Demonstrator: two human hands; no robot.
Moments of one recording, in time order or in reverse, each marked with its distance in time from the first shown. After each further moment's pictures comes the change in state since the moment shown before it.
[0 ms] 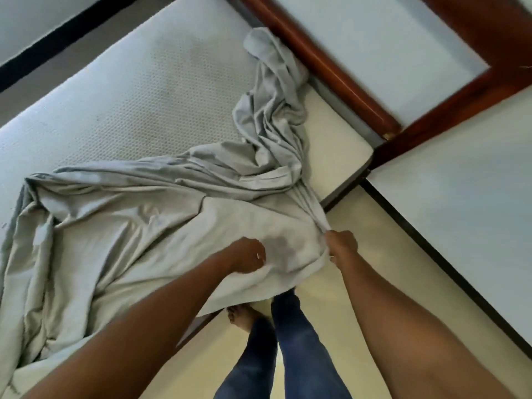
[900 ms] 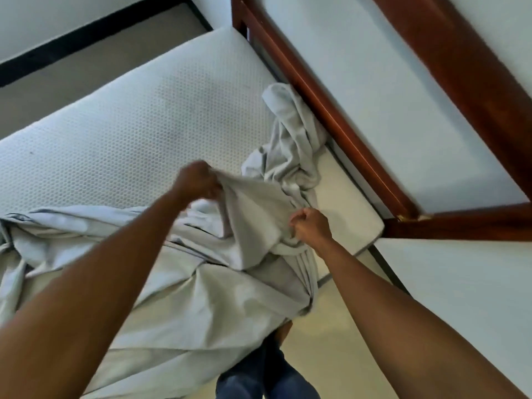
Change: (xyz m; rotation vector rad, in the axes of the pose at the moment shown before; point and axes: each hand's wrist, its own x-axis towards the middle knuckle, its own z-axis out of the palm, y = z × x) left_hand 0.082 -0.100 -0.297 -0.819 0.675 -0.211; right_hand 0.020 -0.251 0.039 -0.199 -0.145 -0.579
